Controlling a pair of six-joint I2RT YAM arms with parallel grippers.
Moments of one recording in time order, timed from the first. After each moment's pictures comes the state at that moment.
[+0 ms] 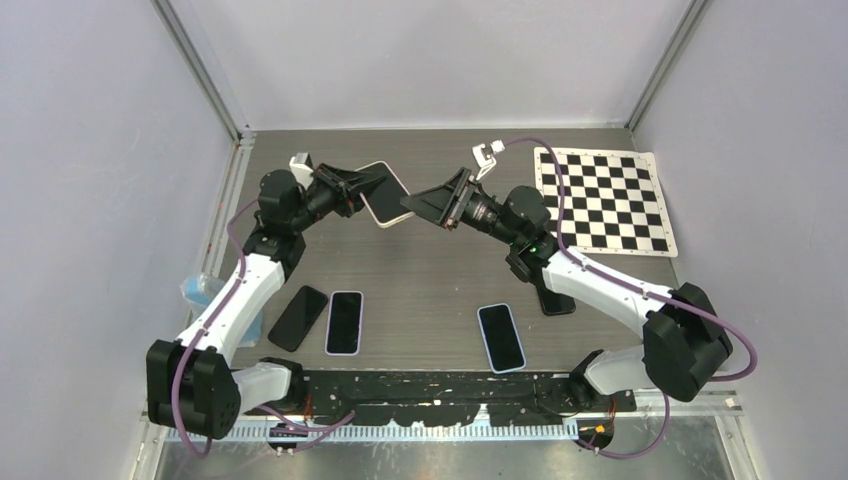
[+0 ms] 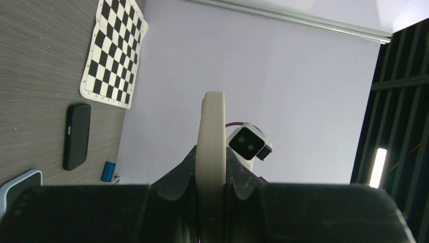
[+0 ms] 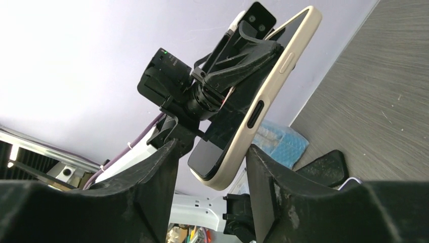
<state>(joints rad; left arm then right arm) -0.21 1.18 0.86 0.23 0.54 -1.64 0.69 1.36 0.88 0.69 -0.42 1.16</state>
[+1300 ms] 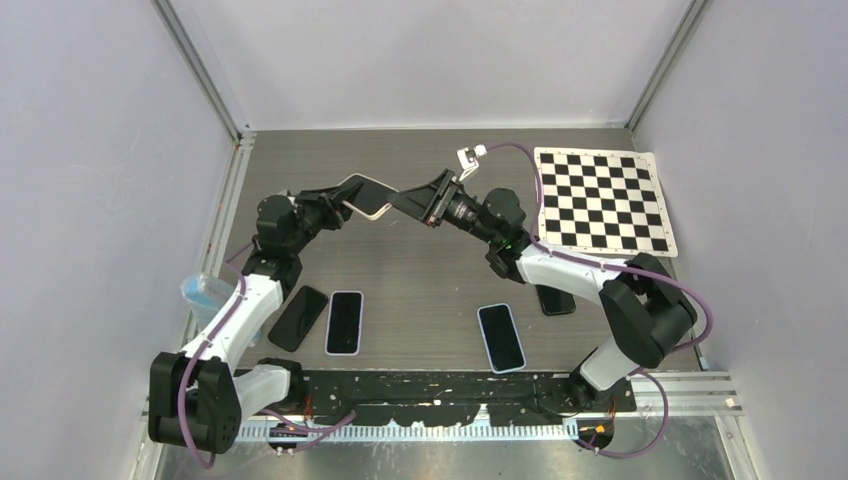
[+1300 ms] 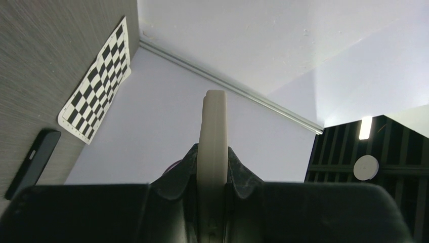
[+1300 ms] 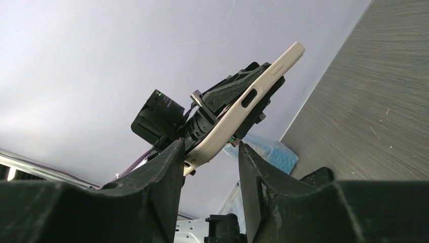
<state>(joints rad) -0.16 1.10 0.65 0.30 0.33 -1.94 0.70 1.55 0.89 0.87 -0.36 1.18</state>
